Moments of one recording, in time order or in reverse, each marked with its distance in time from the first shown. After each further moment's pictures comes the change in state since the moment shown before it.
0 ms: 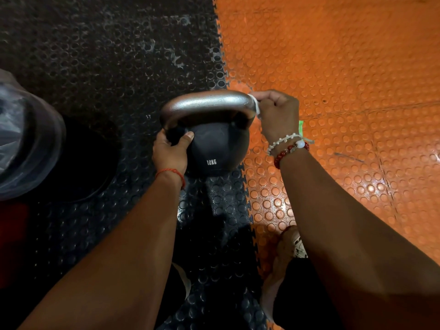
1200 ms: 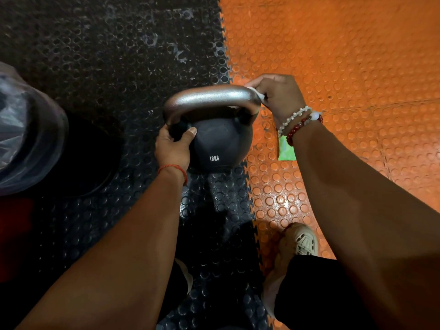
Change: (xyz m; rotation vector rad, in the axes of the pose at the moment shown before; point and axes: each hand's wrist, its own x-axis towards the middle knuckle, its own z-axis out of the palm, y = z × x) left_hand -0.002 0.002 0.000 -0.001 0.001 0.003; right_hand 0.034 -0.009 0.002 0.048 -0.336 0.022
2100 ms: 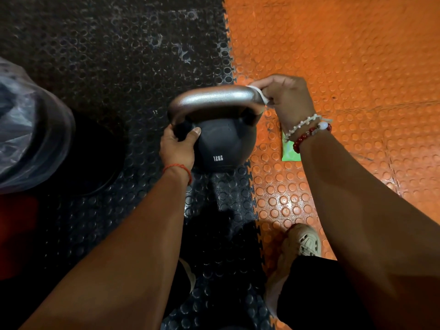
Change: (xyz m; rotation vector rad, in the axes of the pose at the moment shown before) left_hand -0.003 0.003 0.001 0.012 0.009 -0.022; right_hand -0.015 -0.002 -0.004 -0.004 0.010 -0.087
